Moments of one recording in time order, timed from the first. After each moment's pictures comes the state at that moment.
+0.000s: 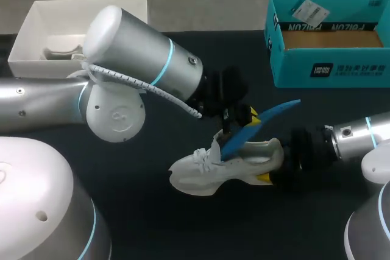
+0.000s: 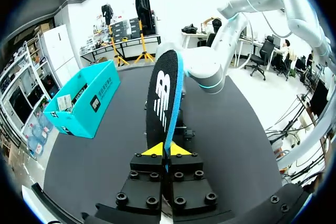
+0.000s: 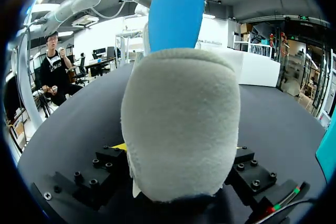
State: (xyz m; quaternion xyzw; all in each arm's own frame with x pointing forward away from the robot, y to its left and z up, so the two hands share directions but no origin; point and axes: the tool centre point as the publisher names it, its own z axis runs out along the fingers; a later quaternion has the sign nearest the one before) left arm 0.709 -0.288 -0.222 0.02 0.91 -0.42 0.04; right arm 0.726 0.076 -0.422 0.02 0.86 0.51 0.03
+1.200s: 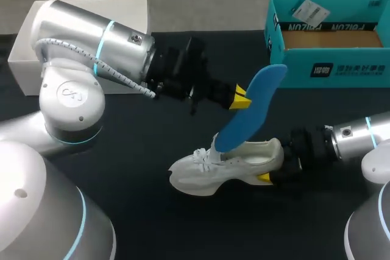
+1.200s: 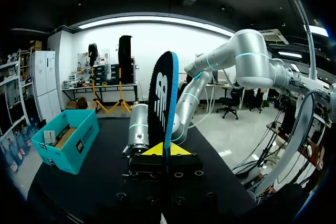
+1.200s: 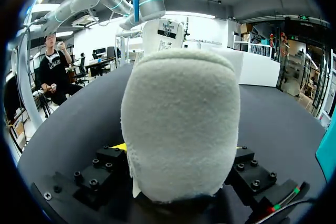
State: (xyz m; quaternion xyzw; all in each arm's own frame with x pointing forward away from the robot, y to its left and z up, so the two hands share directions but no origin) left arm 0.665 -0.257 -0.122 0.06 0.81 -0.58 -0.07; right arm 0.726 0.076 -0.422 0.02 0.86 0.51 0.03
